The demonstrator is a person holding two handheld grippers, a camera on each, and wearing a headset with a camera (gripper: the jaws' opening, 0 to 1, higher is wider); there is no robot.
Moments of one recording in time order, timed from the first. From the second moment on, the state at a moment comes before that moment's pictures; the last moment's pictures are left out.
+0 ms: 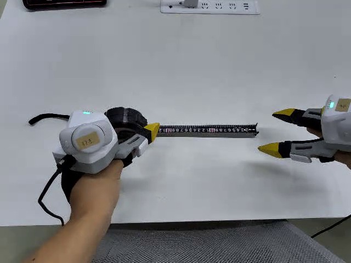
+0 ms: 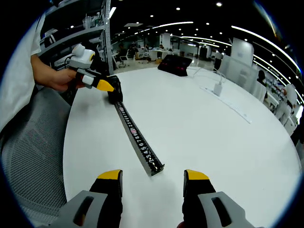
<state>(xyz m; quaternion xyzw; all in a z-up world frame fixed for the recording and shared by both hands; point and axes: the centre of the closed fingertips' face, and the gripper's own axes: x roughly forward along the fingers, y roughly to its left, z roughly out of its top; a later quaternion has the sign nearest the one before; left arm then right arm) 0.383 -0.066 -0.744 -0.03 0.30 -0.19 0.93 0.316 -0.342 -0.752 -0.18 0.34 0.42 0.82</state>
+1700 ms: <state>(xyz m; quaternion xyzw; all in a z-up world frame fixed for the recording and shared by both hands) 0.389 -0.058 -0.758 -0.05 0.32 -0.15 0.93 0.325 -0.338 -0.778 -0.23 0.36 0.48 0.76</state>
